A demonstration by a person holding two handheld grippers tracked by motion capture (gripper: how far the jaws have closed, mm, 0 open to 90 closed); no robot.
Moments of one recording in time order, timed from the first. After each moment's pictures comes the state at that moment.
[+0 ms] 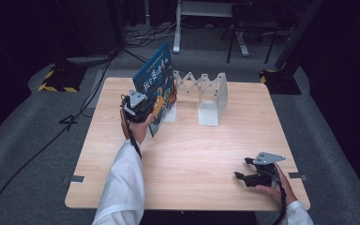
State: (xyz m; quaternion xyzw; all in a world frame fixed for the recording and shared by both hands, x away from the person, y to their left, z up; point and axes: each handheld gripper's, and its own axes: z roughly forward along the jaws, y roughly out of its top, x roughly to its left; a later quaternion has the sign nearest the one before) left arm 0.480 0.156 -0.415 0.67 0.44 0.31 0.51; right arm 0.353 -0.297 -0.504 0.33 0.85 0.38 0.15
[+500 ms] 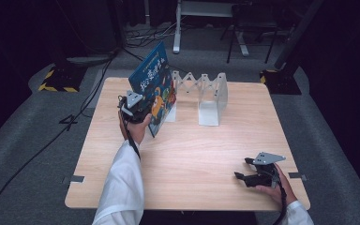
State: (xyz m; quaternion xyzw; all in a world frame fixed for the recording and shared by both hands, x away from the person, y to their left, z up) left arm 0.479 0.163 -0.417 0.66 0.45 0.30 0.52; right arm 0.353 -0.297 -0.504 0.33 0.85 0.38 0.15
